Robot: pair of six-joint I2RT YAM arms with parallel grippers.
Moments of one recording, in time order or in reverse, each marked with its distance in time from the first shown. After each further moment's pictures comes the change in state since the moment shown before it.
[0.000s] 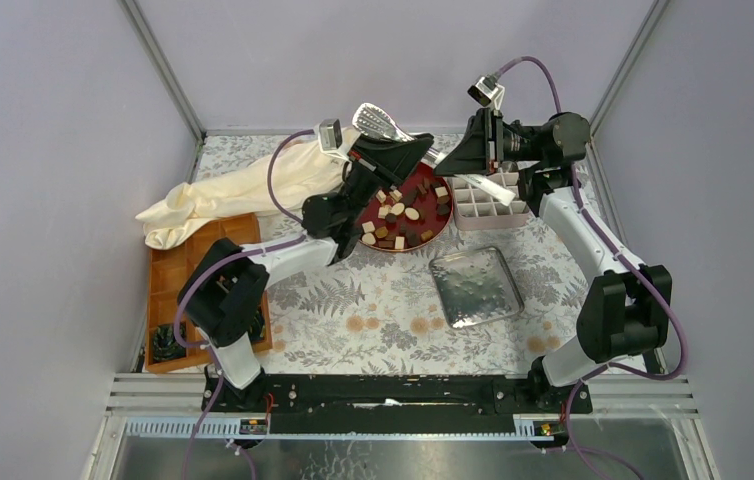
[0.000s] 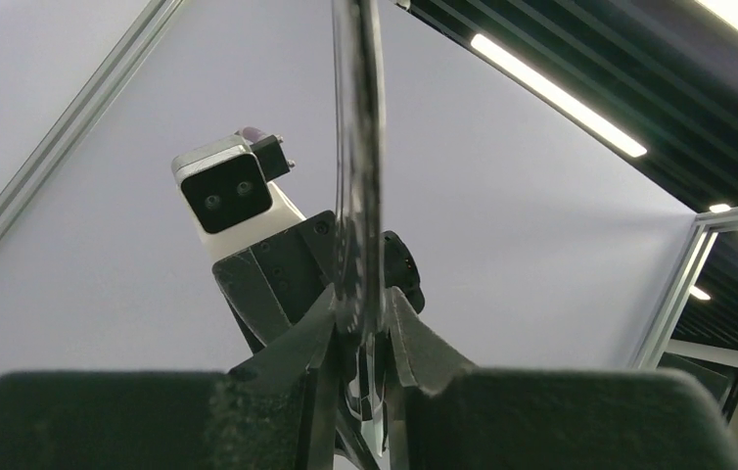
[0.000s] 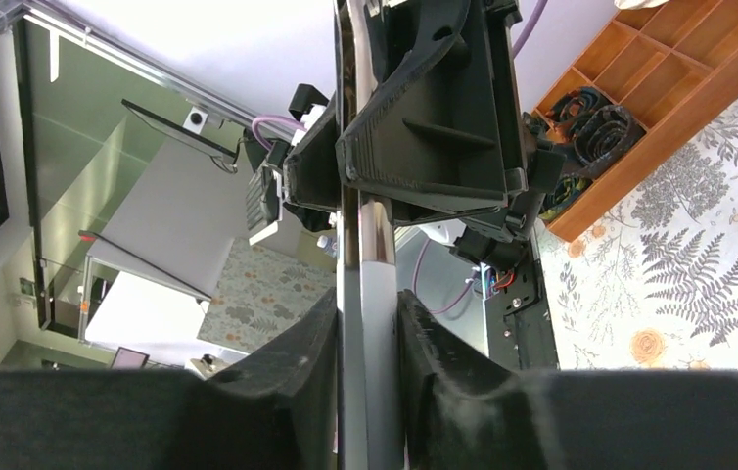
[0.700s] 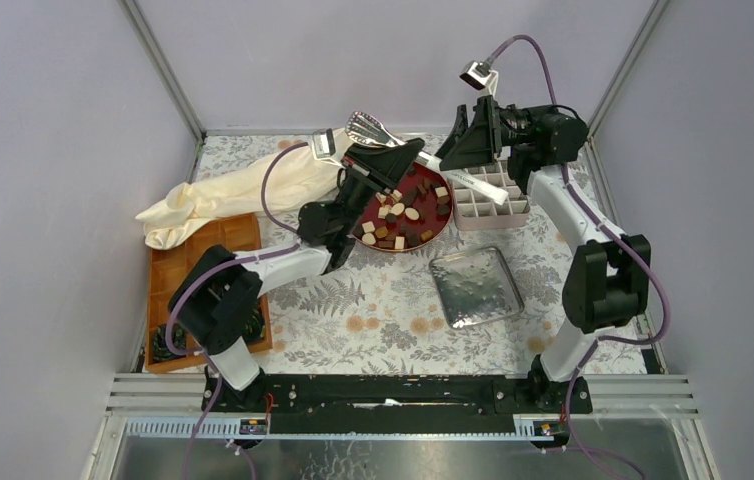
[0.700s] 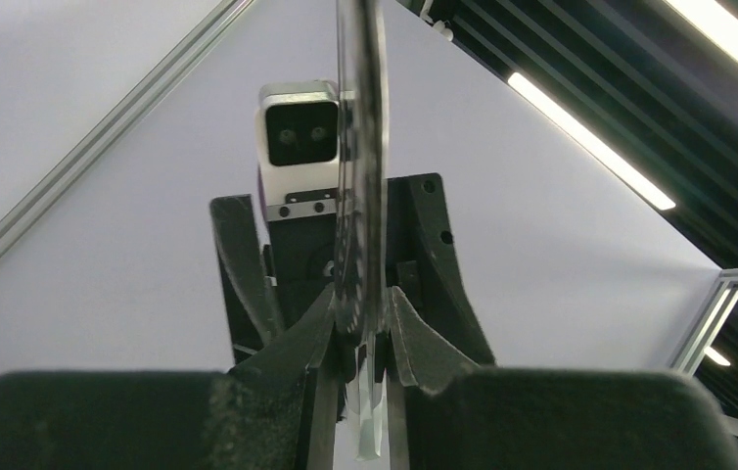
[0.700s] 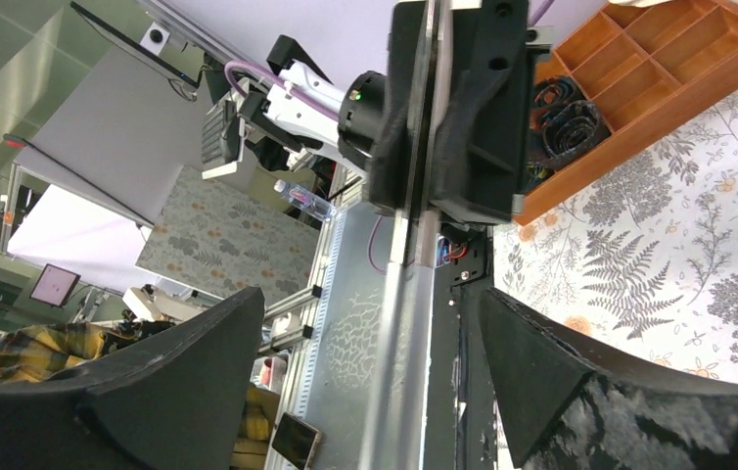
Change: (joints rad) left arm -0.006 -0.054 -0.100 -0.045 -0.104 -0.034; right arm 0.004 0.155 0.169 0.359 -0.118 0.198
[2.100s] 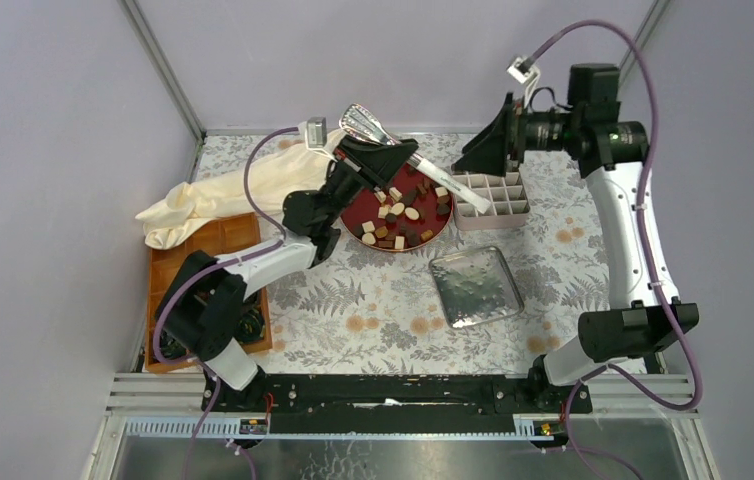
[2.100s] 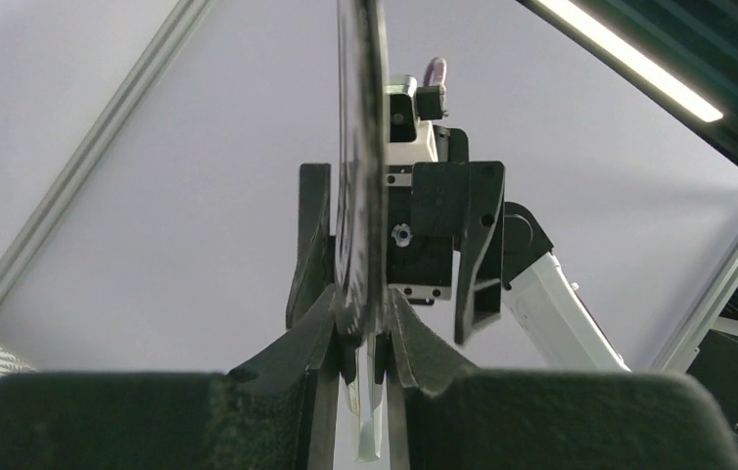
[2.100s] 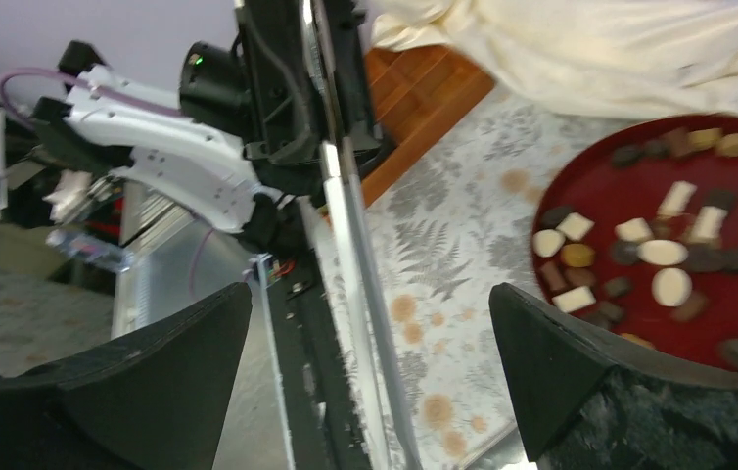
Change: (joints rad) left arm 0.085 -0.090 -0.016 -0.102 0.190 0.057; right arm -0.126 -0.158 0.473 -2.130 0.345 -1.806
